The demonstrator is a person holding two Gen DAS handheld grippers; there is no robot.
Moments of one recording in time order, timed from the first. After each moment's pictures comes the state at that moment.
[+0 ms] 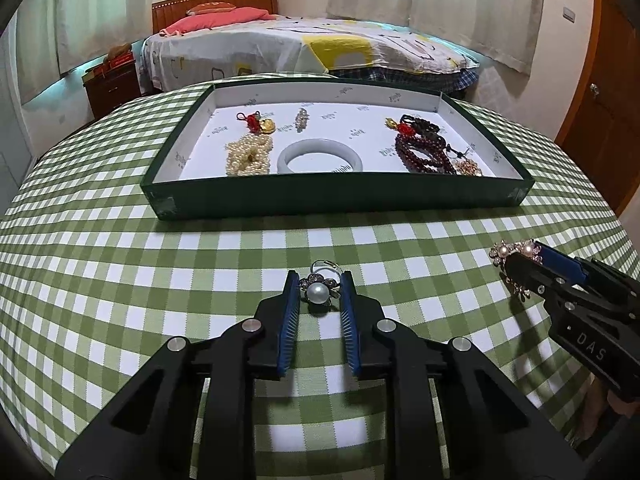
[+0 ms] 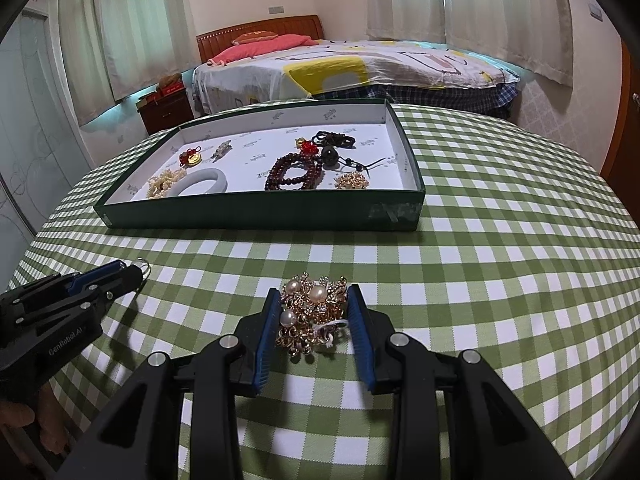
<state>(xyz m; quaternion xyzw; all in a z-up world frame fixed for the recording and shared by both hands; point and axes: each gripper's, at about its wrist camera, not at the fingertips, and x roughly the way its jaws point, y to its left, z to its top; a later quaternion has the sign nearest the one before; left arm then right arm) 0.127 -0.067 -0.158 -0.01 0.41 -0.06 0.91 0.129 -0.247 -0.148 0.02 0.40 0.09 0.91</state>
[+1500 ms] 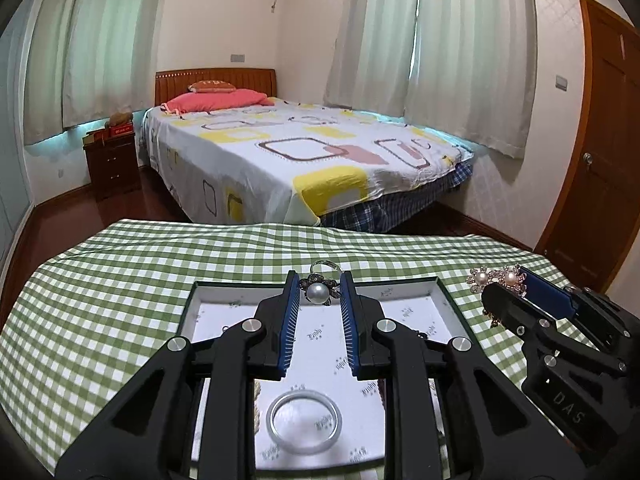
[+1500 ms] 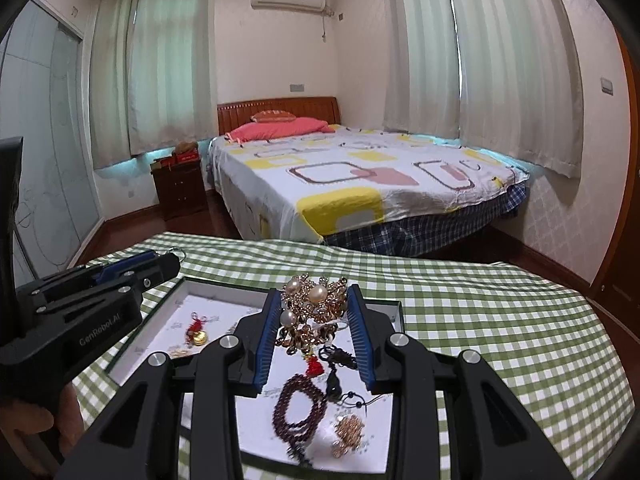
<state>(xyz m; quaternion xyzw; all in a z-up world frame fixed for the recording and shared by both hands) 0.254 -0.083 -0.037 -0.03 0.27 -0.06 0.96 0.227 -0.233 -0.038 0.00 0.26 0.11 0.96</state>
